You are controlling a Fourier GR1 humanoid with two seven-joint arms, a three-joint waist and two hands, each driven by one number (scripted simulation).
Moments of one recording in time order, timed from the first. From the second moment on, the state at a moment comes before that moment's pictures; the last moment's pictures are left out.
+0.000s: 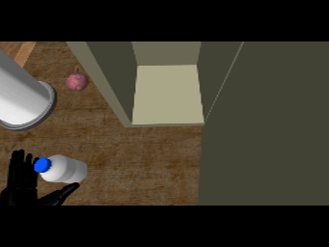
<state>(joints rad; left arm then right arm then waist) 0.27 0.13 0.09 -1.48 0.35 0.23 -0.27 0.70 -0.17 -0.19 -2.38 -0.47 0.47 -0.02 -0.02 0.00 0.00</state>
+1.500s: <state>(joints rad) -0.04 0.07 0.27 -0.78 0.53 -0.24 -0.71 0.82 -0.26 -0.29 -2.37 -0.58 0.52 -0.13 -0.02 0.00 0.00</state>
